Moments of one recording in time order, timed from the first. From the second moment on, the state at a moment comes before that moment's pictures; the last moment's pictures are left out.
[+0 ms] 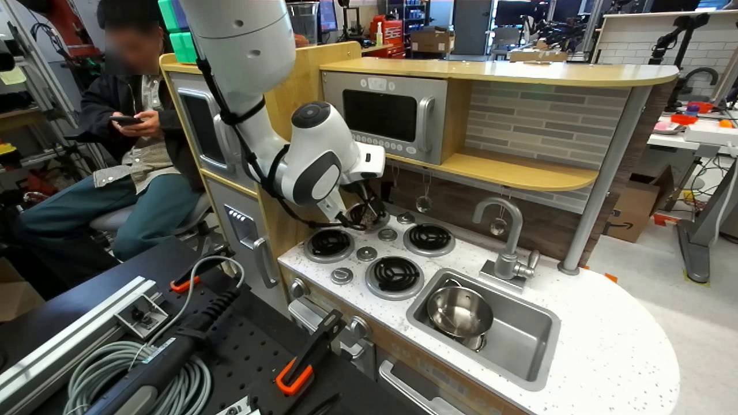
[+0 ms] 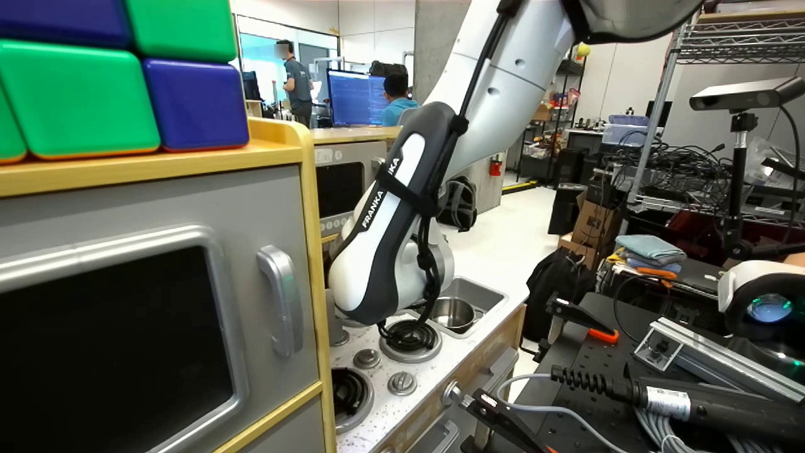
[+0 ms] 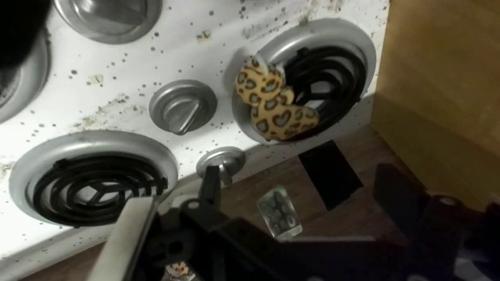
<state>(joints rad) 0.06 1.05 0.13 -1.78 0.10 3.46 0.29</state>
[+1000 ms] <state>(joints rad) 0.05 1.13 0.12 -1.69 0.18 3.40 0.29</state>
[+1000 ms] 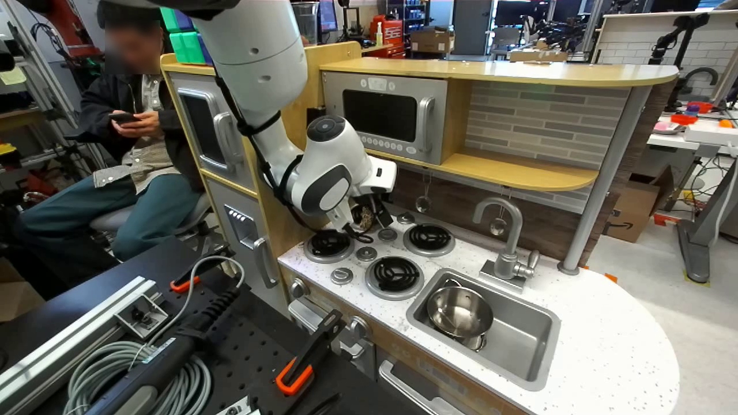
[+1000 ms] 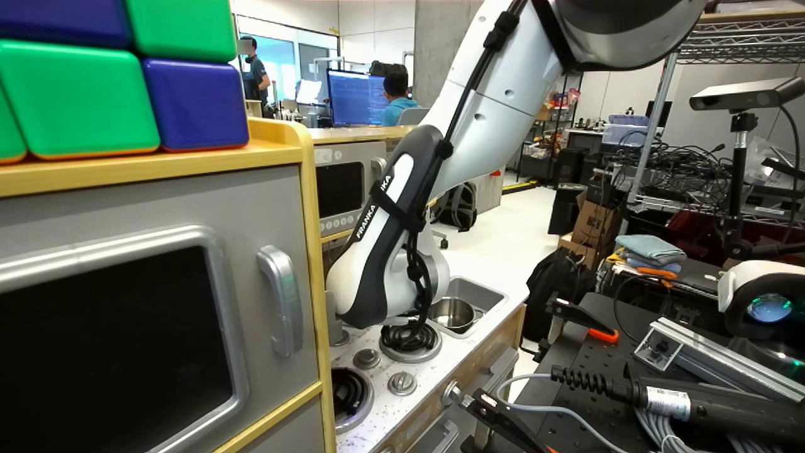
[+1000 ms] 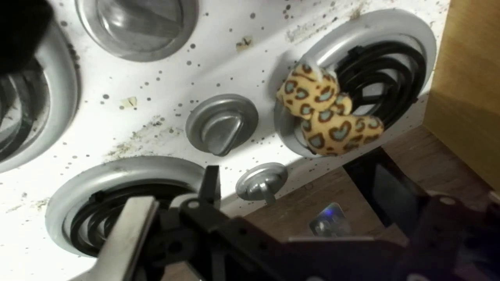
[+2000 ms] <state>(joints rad) -0.05 1.17 0.22 -1.68 0.16 3.34 0.23</state>
